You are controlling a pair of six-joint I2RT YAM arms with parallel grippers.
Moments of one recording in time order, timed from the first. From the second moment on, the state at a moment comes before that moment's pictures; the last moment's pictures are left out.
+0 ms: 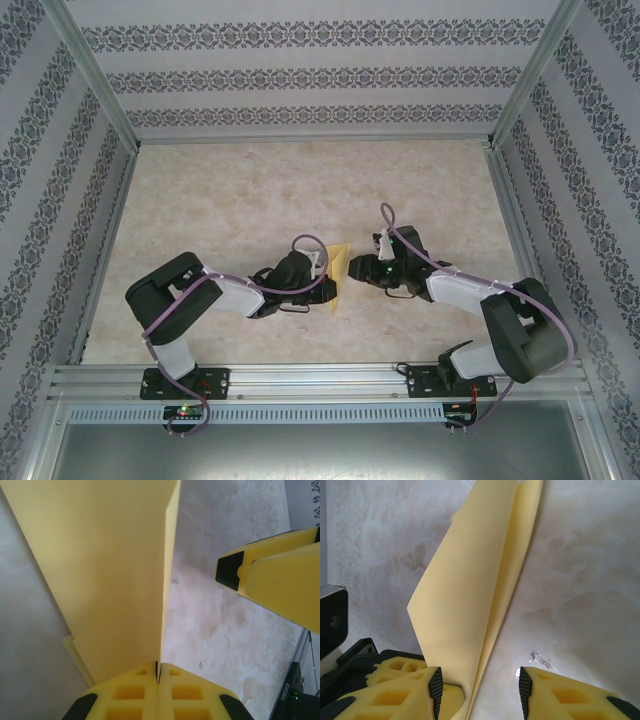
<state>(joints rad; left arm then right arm) -0.82 1.77 0.62 0.51 0.28 -0.91 0.42 1.40 0.51 0.05 -0.51 0.69</state>
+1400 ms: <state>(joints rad) -0.80 1.79 0.60 0.62 0.34 -0.99 0.49 1.64 0.66 0.08 -0.40 0.79</state>
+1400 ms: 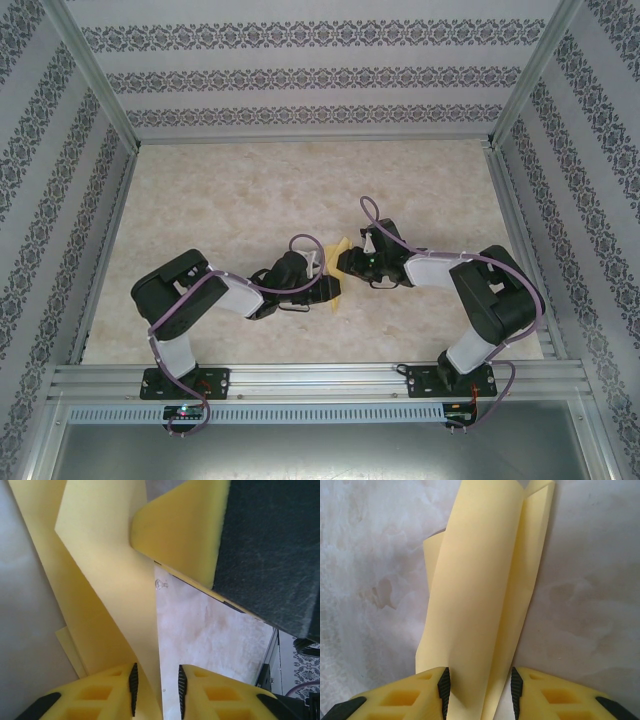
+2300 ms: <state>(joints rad) -0.66 1.77 0.68 0.48 0.41 -0.97 0.49 1.64 0.67 0.05 -0.40 0.79</state>
